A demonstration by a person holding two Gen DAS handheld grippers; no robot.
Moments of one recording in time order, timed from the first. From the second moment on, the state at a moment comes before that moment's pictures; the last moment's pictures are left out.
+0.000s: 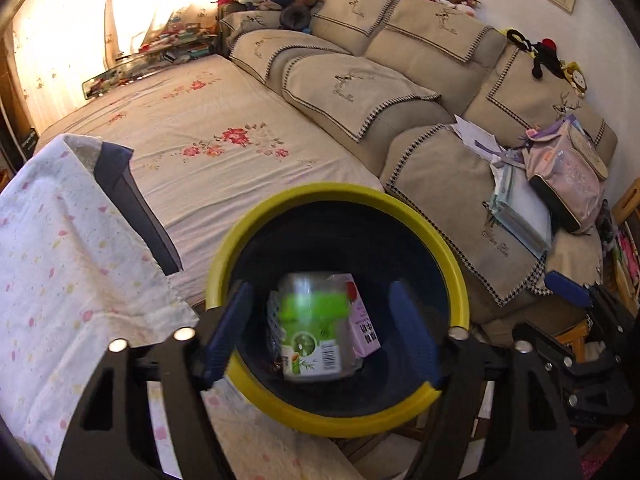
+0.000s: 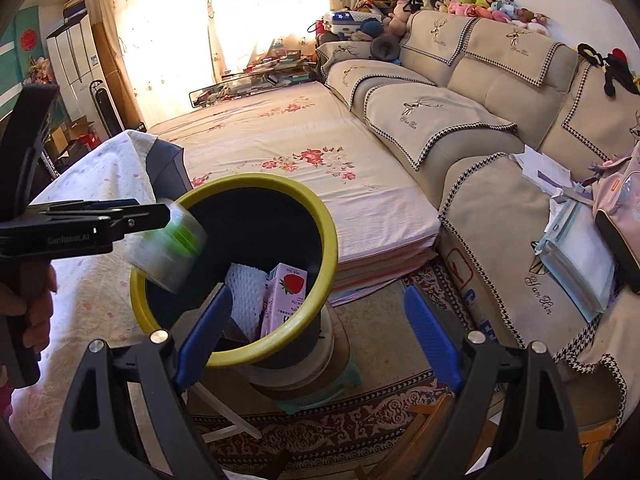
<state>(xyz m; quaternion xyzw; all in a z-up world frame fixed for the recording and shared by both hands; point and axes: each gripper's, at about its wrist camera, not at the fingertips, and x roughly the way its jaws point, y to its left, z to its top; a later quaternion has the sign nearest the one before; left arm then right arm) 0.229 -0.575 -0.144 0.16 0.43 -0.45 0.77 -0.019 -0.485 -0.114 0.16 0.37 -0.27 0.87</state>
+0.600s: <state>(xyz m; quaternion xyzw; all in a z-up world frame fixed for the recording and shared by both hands) 0.162 -0.320 -0.057 0.06 0.34 -0.39 0.85 0.035 -0.410 -0.118 0.12 0.39 -0.18 0.89</state>
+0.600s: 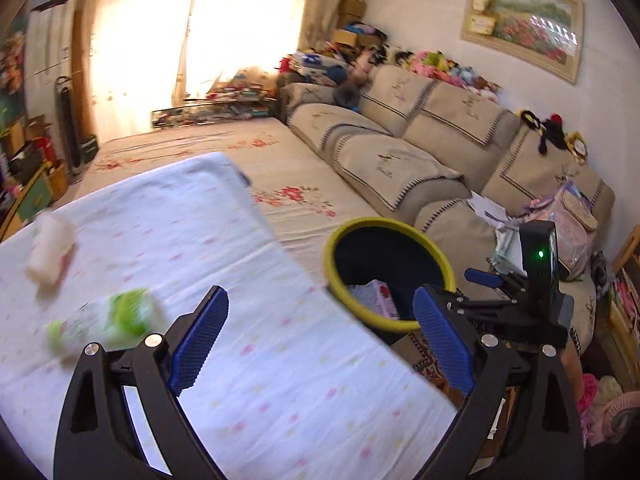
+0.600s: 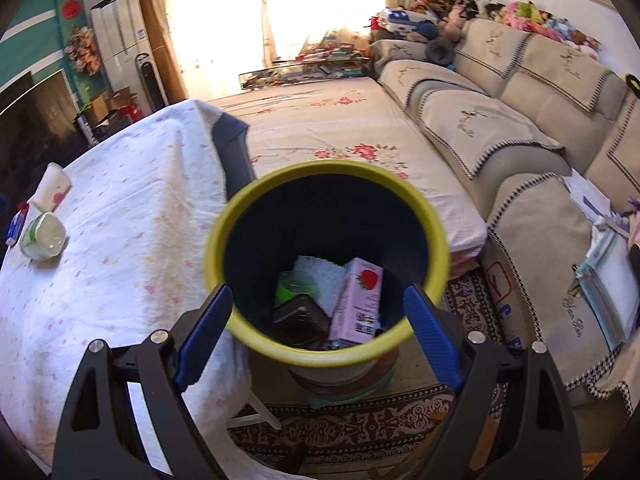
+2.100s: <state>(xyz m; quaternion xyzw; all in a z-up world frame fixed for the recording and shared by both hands) 0.152 -0.071 -0.083 -0.04 0.36 -0.18 0.91 0.280 -0.133 -0.115 -0.08 0.42 0.12 0.90</state>
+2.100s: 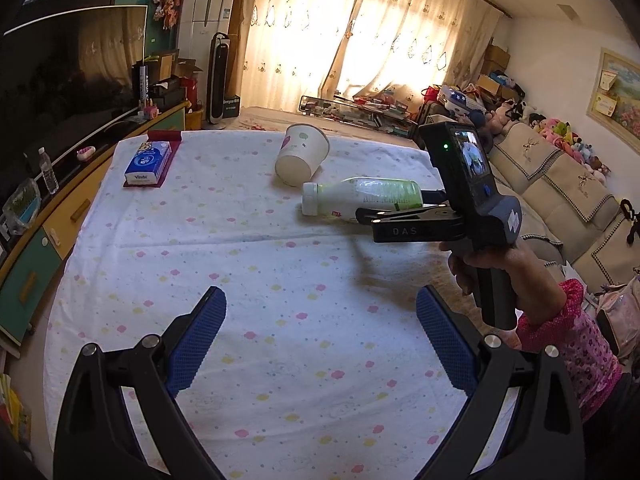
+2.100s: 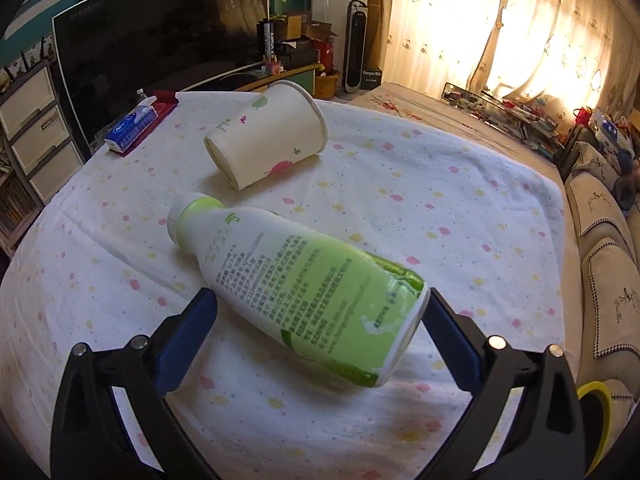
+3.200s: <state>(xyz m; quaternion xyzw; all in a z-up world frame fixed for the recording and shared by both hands) 0.150 -0.053 -0.085 -0.05 0.36 -0.16 0.92 0.284 -0.045 -0.101 -0.10 0.48 0.28 0.83</state>
